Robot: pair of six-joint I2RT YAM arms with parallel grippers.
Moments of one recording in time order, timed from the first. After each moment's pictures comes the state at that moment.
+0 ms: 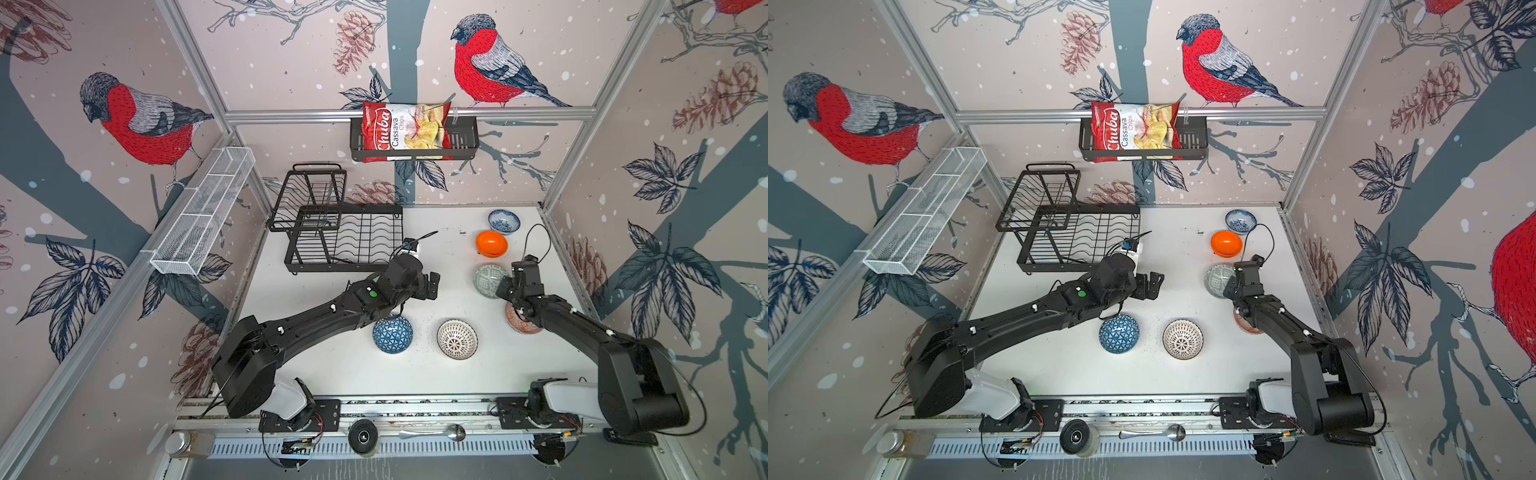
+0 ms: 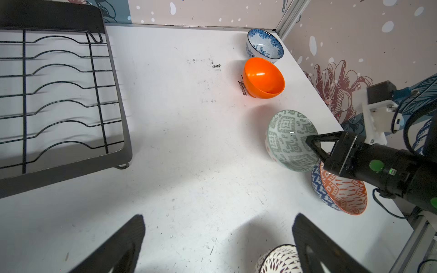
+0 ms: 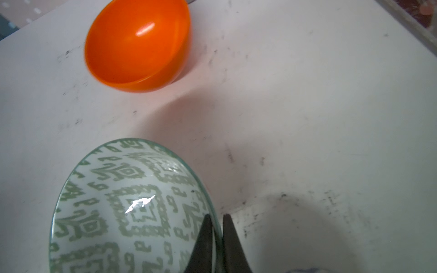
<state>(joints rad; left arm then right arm) -0.90 1.47 1.06 -0.18 -0.19 -0.52 0.15 1.31 0.57 -0.09 0.21 0.49</state>
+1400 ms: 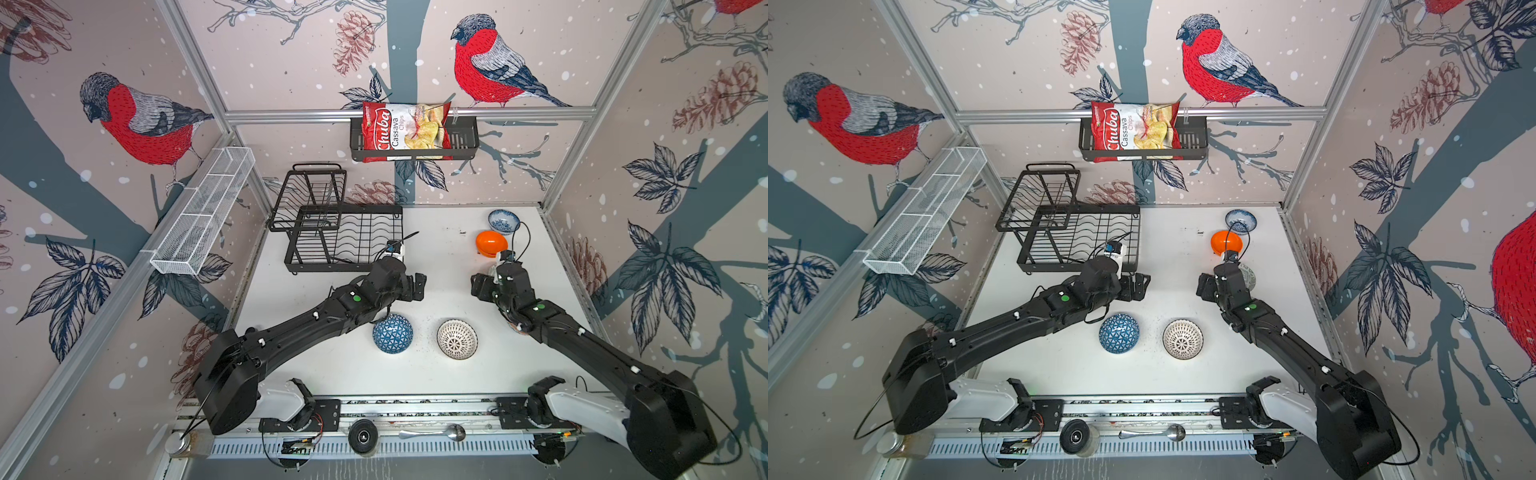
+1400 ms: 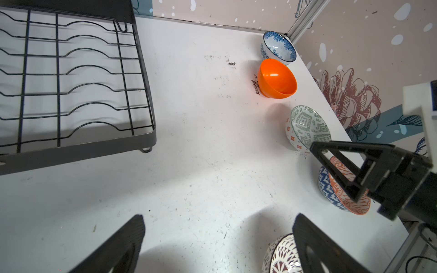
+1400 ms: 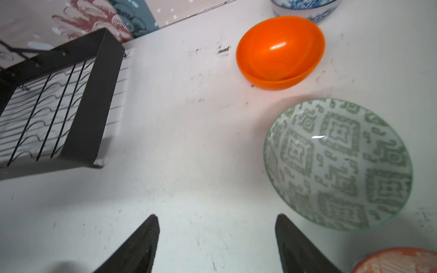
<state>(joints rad) -0.84 1.34 0.94 -0.19 -0.16 -0.56 0.49 1.09 0.58 -0.18 0.17 0.47</state>
